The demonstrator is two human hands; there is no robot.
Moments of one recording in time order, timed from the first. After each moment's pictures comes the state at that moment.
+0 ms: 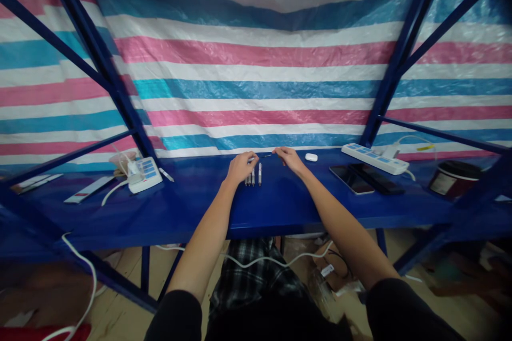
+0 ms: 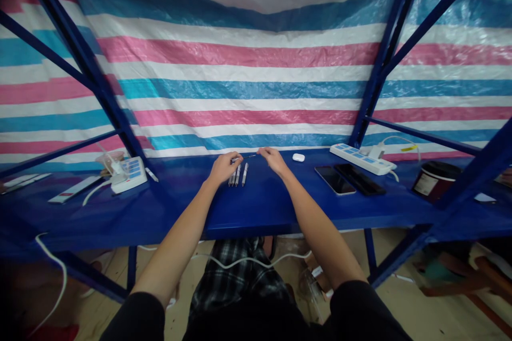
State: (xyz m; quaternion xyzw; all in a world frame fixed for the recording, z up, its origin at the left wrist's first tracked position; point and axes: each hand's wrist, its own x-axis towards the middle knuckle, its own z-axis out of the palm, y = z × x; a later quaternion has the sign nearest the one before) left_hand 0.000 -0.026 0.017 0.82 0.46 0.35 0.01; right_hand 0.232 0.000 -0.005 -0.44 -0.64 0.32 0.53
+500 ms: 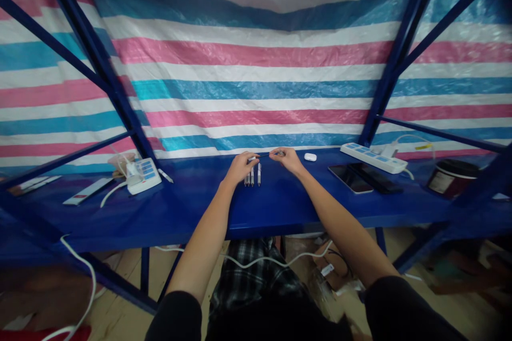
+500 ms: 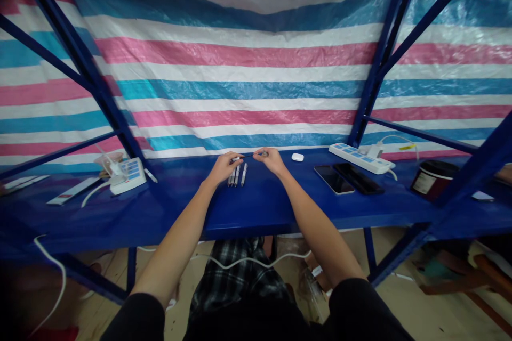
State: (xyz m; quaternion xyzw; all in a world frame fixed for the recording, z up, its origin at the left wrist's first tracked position) left_hand -0.004 -0.012 0.012 0.84 0.39 0.36 0.05; right_hand 0.226 -0.010 0.001 -0.43 -0.65 0.31 0.54
